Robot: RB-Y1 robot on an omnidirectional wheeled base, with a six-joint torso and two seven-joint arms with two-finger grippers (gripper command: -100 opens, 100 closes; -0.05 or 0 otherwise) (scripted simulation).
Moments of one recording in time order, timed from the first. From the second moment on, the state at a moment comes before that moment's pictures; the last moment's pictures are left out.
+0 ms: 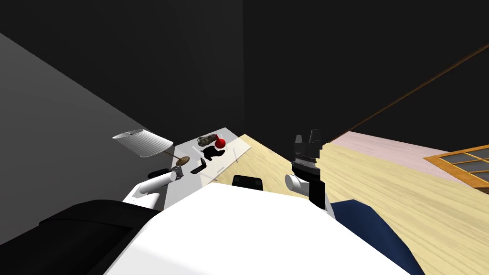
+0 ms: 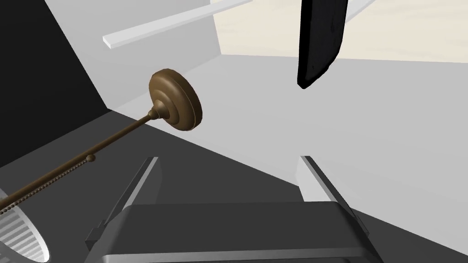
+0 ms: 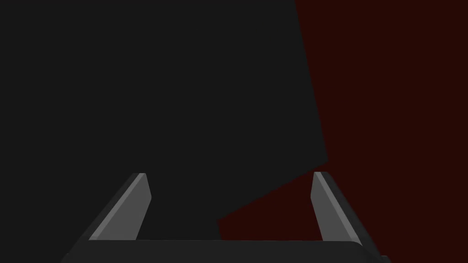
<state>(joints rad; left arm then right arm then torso) 0.43 0.54 0.65 -1.44 0.44 0.75 0.06 0.47 -0.01 -0.03 -2.33 -0.04 -0.39 0.12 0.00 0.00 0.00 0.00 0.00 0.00</state>
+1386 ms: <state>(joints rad) 0.39 0.59 0.83 -1.15 0.59 1.15 0.05 0.47 -0.01 -0.03 -2.33 -0.04 -0.39 0.12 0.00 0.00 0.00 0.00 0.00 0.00</state>
